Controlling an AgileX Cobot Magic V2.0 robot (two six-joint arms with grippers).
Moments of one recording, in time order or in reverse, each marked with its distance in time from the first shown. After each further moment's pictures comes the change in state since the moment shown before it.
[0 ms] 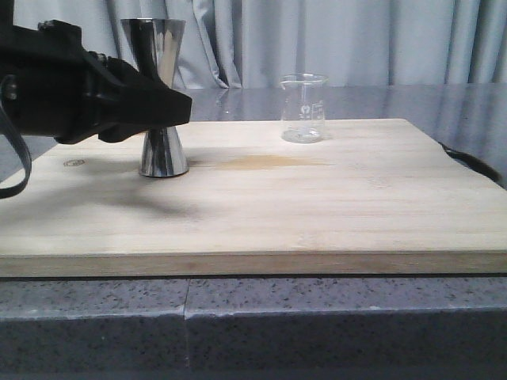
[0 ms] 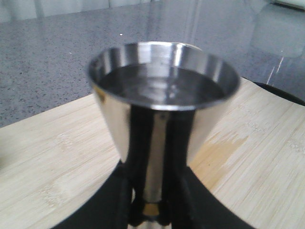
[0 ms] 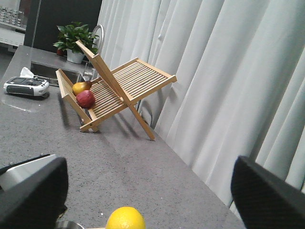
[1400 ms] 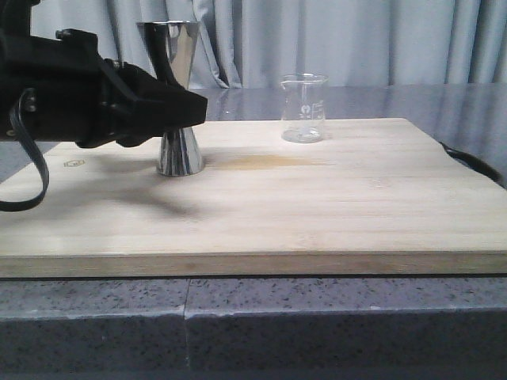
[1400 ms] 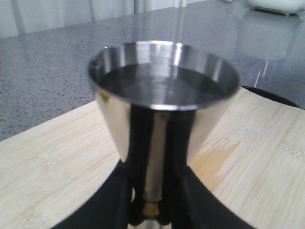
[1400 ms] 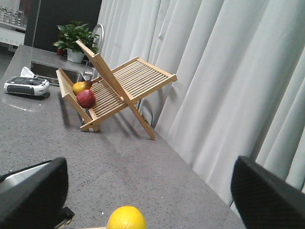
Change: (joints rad) left arm 0.004 0.074 -0.016 0.043 -0.111 0.044; right arm 0.000 0.000 0.000 -0.002 0.002 0.006
